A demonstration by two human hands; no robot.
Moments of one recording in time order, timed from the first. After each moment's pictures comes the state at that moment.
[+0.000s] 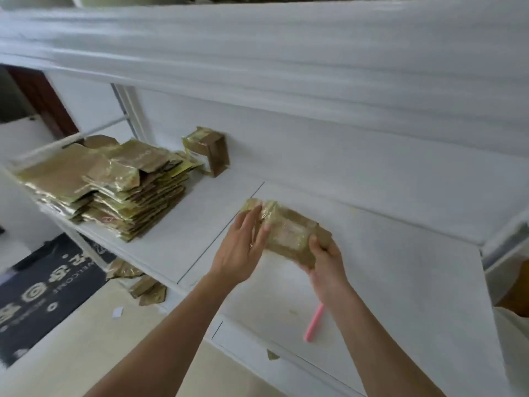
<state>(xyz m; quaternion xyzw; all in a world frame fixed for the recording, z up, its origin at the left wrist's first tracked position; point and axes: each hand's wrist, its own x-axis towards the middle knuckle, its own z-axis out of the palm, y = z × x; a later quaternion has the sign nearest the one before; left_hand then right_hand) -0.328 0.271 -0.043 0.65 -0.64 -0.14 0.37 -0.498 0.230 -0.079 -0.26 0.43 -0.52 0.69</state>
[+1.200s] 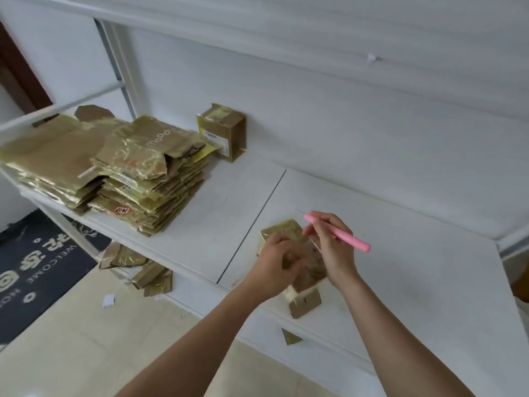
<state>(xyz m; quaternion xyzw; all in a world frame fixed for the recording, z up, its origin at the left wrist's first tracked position) -0.236 0.277 -0.091 0.56 -0.68 -0.30 0.36 -0.380 0.224 -0.076 -0.51 0.47 -0.52 0.49</state>
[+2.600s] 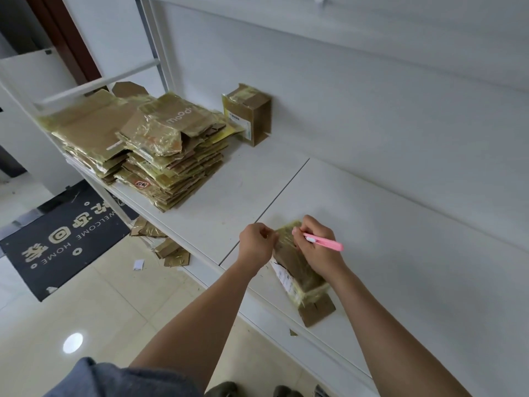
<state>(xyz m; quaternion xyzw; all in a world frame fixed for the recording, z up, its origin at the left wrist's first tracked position) -0.229 0.240 -0.125 0.77 -0.36 -0.35 0.39 -0.381 0.198 -0.120 -0.76 0.41 -0.32 0.39</state>
